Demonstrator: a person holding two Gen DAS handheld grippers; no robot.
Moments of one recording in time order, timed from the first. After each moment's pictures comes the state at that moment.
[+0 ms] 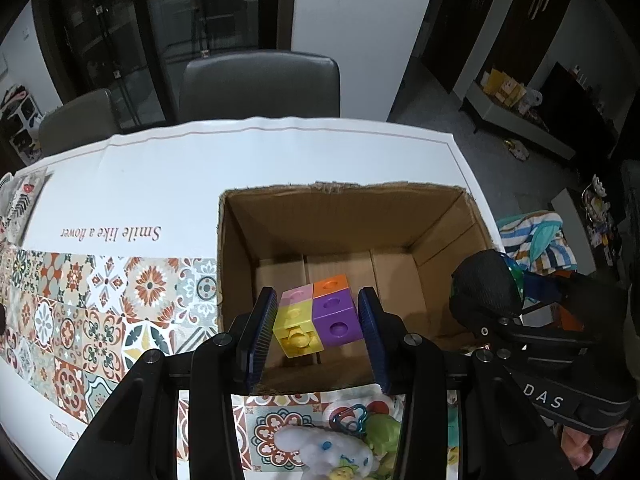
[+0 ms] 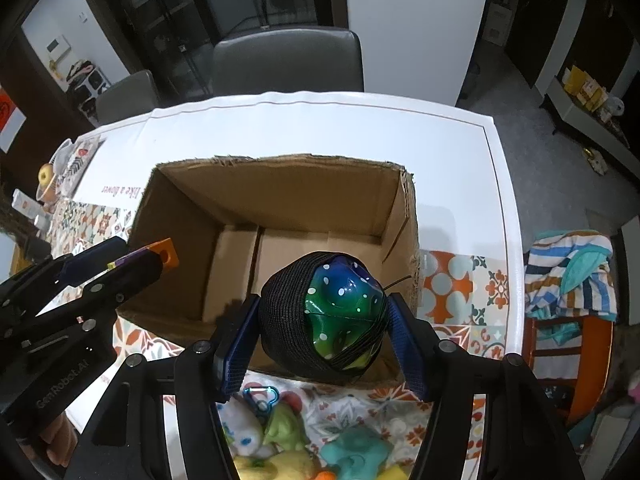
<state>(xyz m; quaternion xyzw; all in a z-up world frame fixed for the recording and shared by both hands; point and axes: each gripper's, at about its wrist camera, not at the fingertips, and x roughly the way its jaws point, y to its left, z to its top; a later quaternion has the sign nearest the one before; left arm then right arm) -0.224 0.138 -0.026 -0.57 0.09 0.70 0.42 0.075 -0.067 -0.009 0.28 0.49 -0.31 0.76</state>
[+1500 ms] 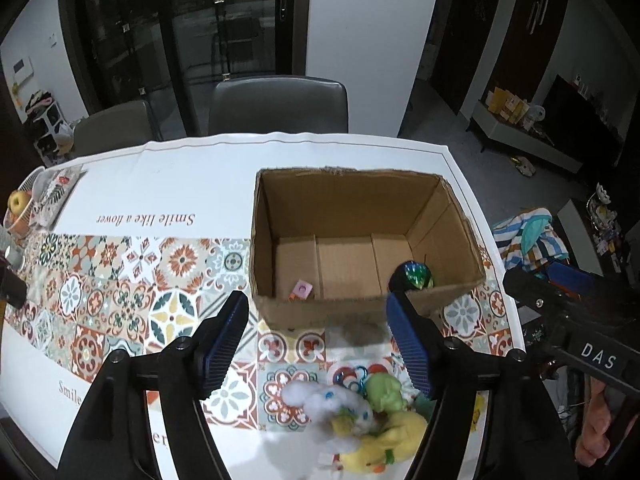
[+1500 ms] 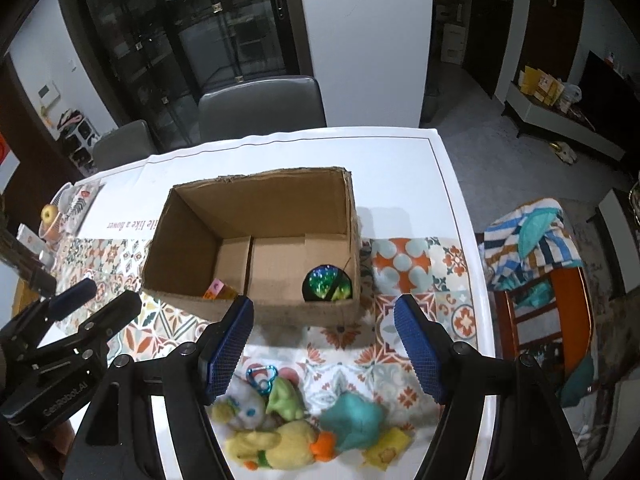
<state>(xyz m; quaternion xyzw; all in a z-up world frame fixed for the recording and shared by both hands) -0.182 0.064 0.015 -0.54 0.08 0.69 0.47 0.002 -0.012 0.039 0.28 0.41 -0.36 0.79</state>
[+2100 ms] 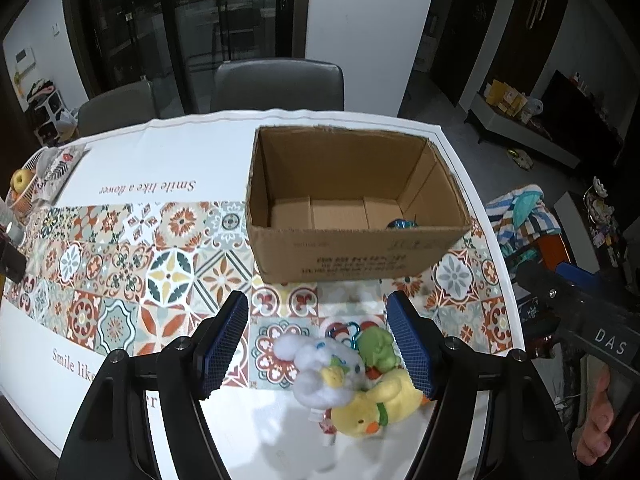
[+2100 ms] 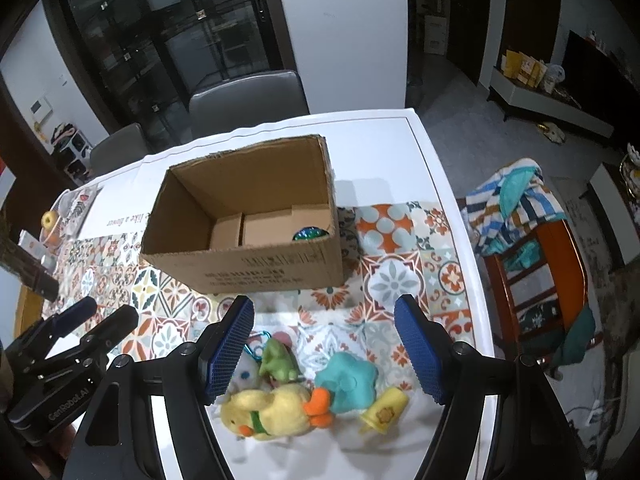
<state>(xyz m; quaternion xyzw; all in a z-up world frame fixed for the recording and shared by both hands) -0.146 0.030 0.006 -0.57 0.09 0.62 0.53 -0.044 0.019 0.028 0.30 0.40 -0.38 0.78</state>
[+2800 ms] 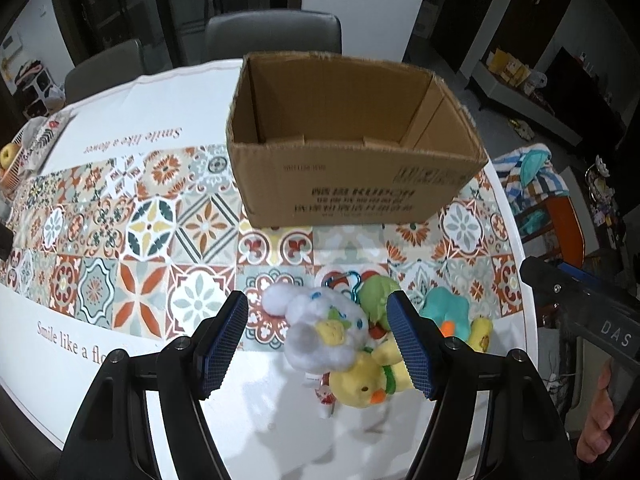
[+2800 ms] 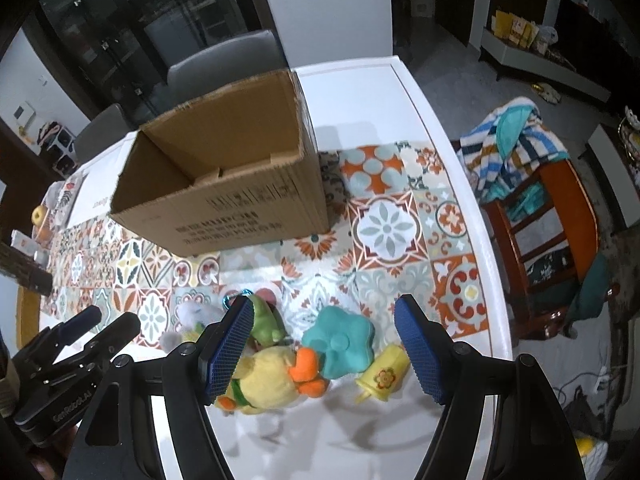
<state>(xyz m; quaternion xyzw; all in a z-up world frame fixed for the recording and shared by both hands) -0.115 0.028 -0.036 -0.61 0.12 0.54 0.57 -0.061 0.028 -0.023 0.35 0.44 -0.37 0.74</state>
